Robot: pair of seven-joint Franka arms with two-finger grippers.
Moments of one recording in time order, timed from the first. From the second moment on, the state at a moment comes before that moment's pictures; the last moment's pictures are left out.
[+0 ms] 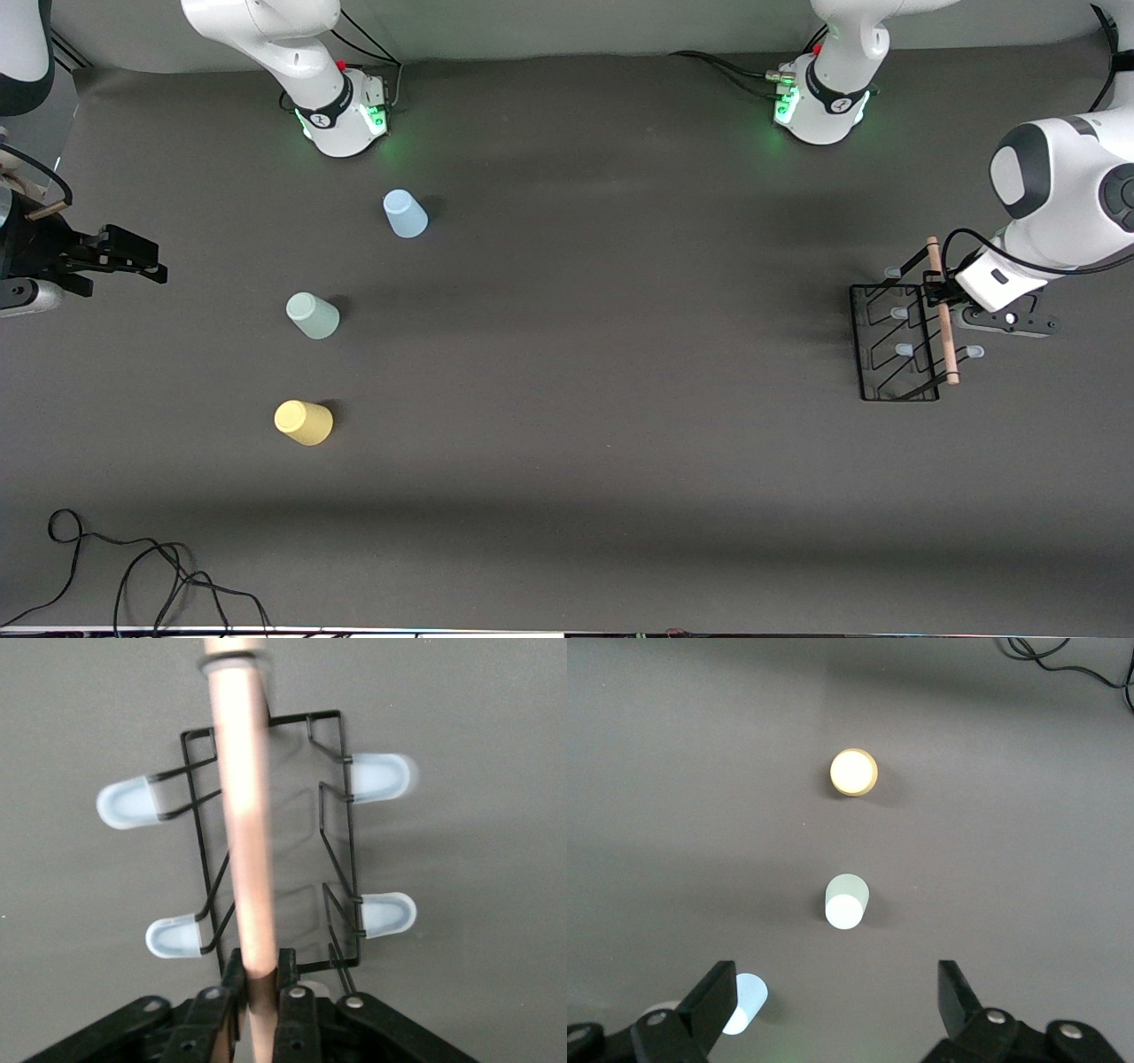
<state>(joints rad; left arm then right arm) 0.11 0.03 0.01 -2.28 0.02 2.25 0.25 0.04 0.07 -0.07 -1.53 0.02 1.56 -0.16</state>
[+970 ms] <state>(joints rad) -0.08 0.01 -0.01 -1.91 0.02 1.89 -0.03 0.06 0.07 -0.07 -1.54 0.02 1.57 -0.16</state>
